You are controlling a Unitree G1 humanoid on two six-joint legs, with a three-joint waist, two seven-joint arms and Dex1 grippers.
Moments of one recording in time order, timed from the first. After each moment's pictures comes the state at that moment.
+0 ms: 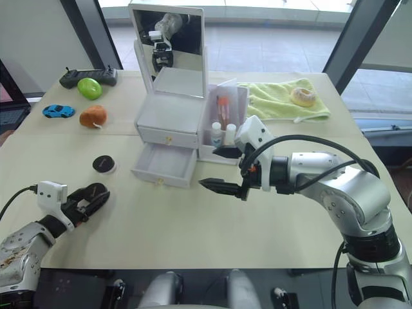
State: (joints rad) left arm 0.09 0.57 0.39 0.02 -0.41 0.29 -0.68; right arm -0.54 -0.77 0.06 -0.54 0.85 0.92 0.71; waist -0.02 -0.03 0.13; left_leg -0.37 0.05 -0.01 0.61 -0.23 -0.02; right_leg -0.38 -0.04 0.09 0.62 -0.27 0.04
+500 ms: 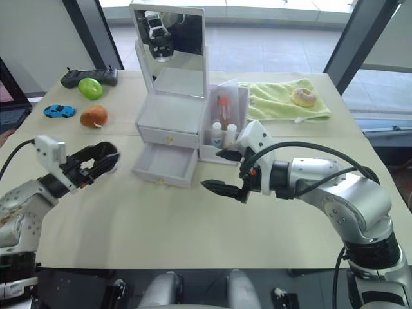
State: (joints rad) left arm -0.25 0.64 0.29 0.00 -0.52 0.38 -0.82; right arm -0.49 -0.75 0.03 -0.59 0.85 0.95 0.63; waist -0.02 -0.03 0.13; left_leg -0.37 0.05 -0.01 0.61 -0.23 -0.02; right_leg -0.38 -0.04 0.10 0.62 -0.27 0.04
